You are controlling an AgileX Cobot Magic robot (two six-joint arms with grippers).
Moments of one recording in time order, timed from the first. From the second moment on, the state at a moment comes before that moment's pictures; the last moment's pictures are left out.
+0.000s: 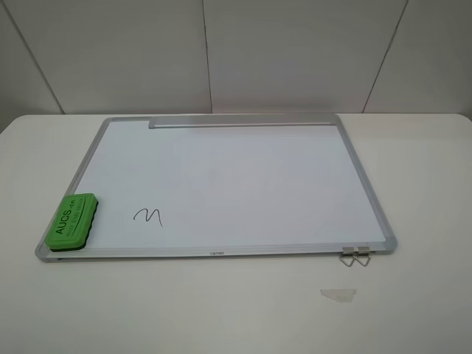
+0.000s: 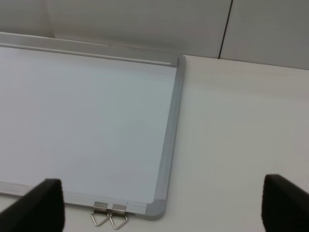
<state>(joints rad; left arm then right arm) -0.09 -0.01 -0.51 0.03 1.06 -0.06 0.07 0.00 -0.53 0.00 1.05 -0.05</state>
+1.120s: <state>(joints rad) -0.09 0.05 -0.51 0.03 1.07 -0.21 0.07 0.00 -0.53 0.00 1.05 -0.05</state>
